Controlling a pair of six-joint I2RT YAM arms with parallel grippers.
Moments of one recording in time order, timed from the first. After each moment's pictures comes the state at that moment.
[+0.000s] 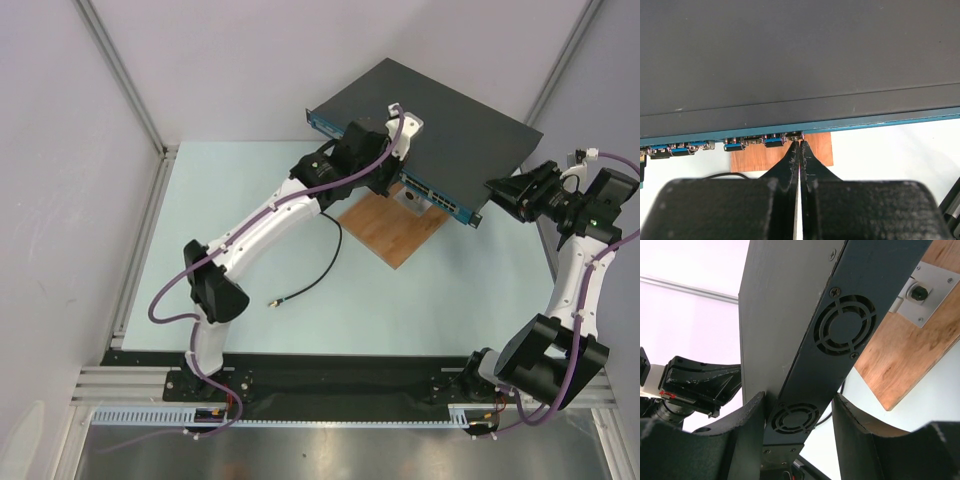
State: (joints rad) left arm -0.86 2.01 2.22 -0.68 -0.01 -0.02; right arm -0.54 1.27 1.18 -0.42 -1.10 0.63
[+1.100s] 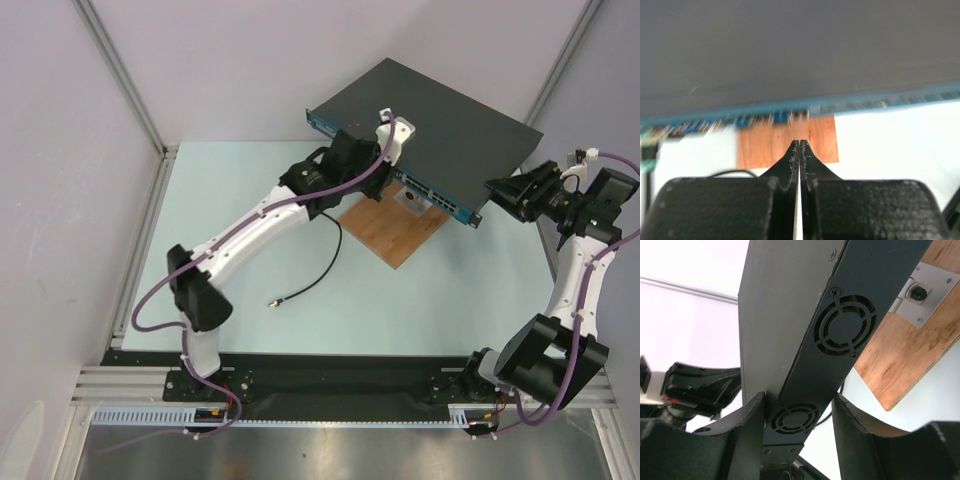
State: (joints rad) left arm -0.86 1.94 2.08 -0.59 -0.02 0.01; right arm -0.54 1.26 1.18 -0.42 -1.10 0.63
